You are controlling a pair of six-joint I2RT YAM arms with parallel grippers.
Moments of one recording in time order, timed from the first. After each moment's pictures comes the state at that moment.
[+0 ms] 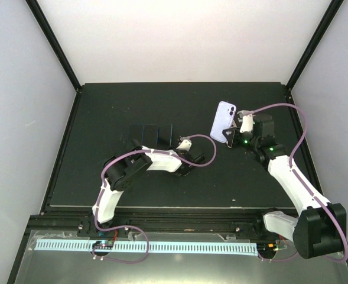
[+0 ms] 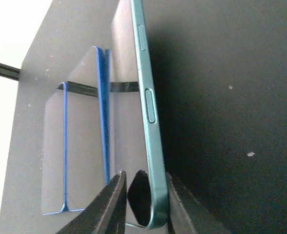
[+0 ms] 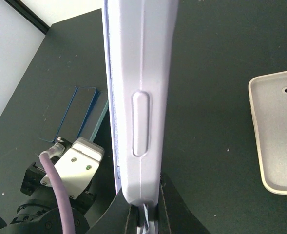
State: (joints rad) left arm -0.95 2.10 1.22 -0.43 -1.04 -0.35; right arm 0.20 1.14 0.78 -0.24 -0.41 0.32
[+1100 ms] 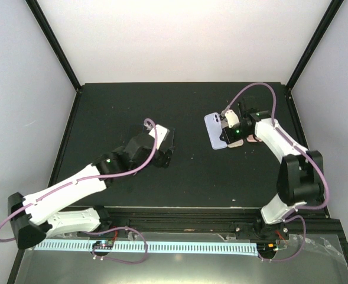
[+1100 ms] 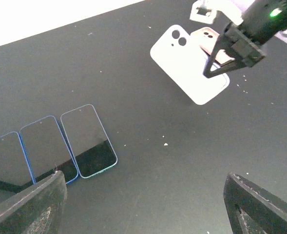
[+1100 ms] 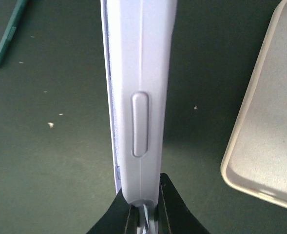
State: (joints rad) left arm -0.94 1.01 0.97 -0.53 -0.30 -0.27; right arm 0.20 1.69 1.26 -0.80 -0.37 -0.21
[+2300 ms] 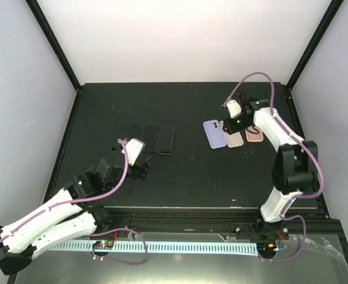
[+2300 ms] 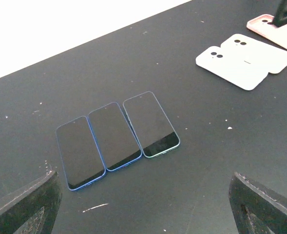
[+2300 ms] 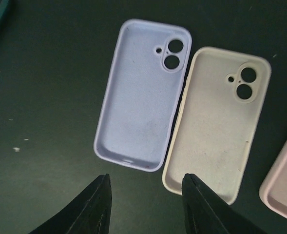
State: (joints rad) left arm -0.88 0.68 0.72 -0.56 -0.42 -0.11; right arm 0.18 1.78 1.42 -0.84 -0.22 -0.23
